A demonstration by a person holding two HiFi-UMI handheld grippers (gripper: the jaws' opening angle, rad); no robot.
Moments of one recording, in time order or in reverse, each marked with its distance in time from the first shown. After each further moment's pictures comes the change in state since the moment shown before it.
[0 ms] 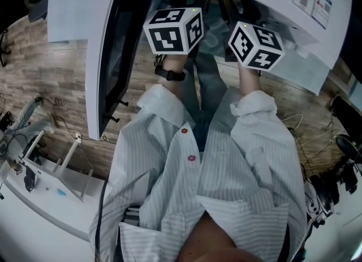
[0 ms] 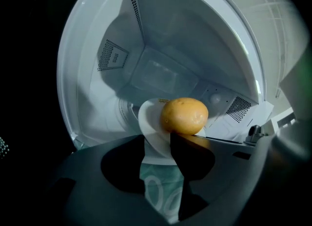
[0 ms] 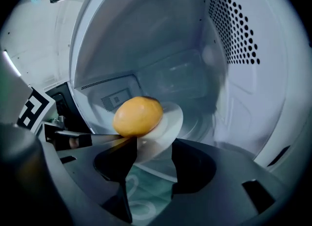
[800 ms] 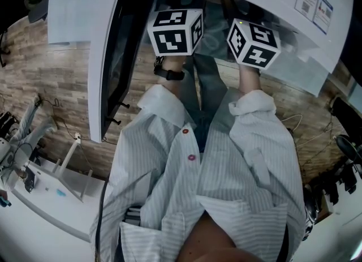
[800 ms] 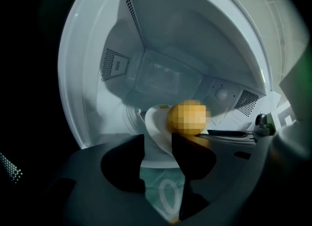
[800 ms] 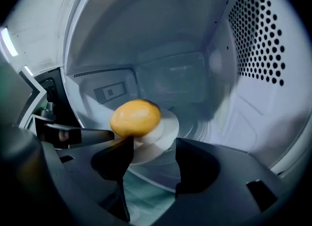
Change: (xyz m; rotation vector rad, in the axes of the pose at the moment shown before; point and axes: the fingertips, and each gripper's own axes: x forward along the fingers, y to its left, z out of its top) left arm 0.001 0.019 0.008 0.098 -0.014 0.086; right arm 0.010 -0.013 0.003 -0.123 0.037 -0.107
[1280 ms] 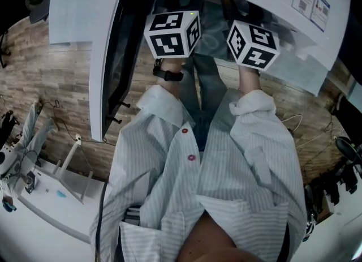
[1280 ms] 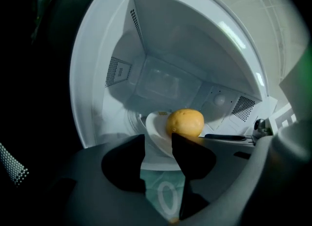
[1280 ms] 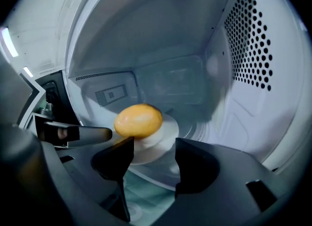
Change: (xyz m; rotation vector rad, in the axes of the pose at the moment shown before) left arm -0.010 -0.001 0.008 -0.015 -0.055 -0.008; right arm -0.008 0.001 0.004 0.010 -0.028 -0.001
